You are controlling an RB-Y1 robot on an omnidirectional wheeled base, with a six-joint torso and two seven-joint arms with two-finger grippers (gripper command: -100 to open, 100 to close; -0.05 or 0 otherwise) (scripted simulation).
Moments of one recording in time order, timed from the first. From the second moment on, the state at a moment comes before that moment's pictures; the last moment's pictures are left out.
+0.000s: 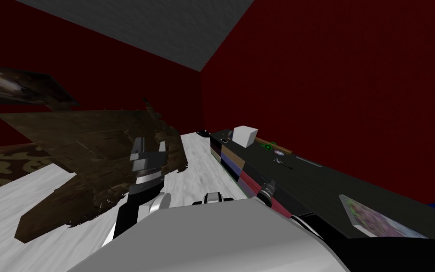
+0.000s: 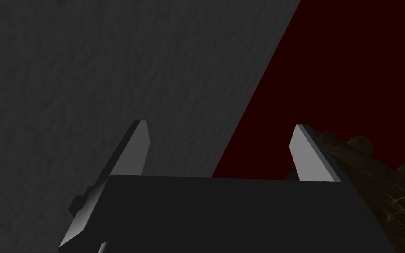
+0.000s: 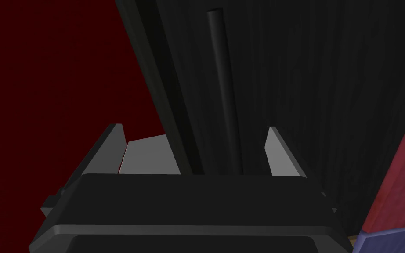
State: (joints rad) left arm 0.51 -0.05 -0.02 -2.40 0.04 -0.48 0.05; right arm -0.06 -0.33 0.32 -0.51 1.61 1.13 0.20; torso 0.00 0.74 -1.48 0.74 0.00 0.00
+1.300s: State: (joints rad) left arm 0.51 -0.05 -0.02 -2.40 0.04 -0.48 0.05; right arm -0.06 -0.33 0.32 -0.52 1.61 1.13 0.20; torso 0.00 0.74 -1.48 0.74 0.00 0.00
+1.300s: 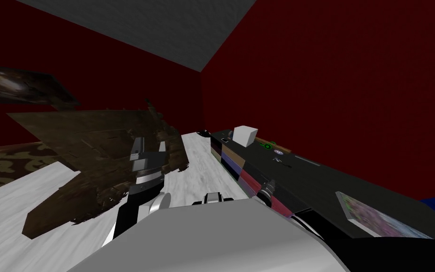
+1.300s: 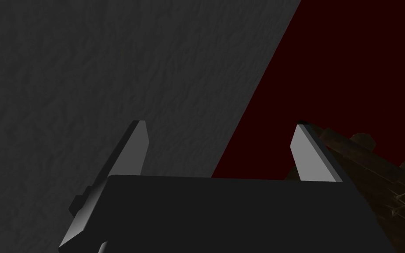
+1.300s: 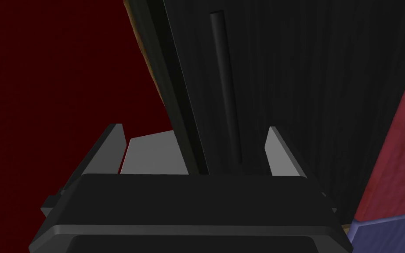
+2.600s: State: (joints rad) left arm 0.51 -0.05 -0.02 -2.40 0.04 -0.48 0.05; right arm -0.06 -0.32 0.32 -0.56 1.60 1.08 0.24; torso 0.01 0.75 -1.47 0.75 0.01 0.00
